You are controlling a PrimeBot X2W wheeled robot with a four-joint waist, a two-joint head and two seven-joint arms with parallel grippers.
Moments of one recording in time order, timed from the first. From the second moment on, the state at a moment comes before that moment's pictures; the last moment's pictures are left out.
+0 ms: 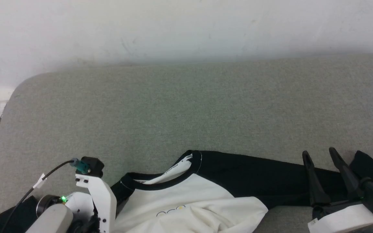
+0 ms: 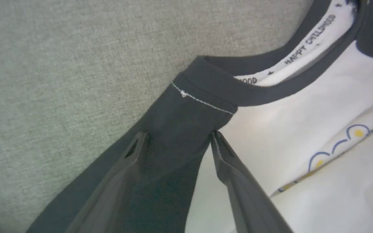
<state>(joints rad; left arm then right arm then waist) -0.23 0.50 -0.50 0.27 -0.72 -0.01 0.55 0.18 -0.05 -0.02 -0.26 0.16 0.13 0.00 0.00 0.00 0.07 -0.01</state>
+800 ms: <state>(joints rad) -0.32 0.44 -0.54 0.44 -0.64 0.05 0.42 0.08 -0.05 0.03 -0.13 0.16 0.13 0.06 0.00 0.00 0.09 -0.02</state>
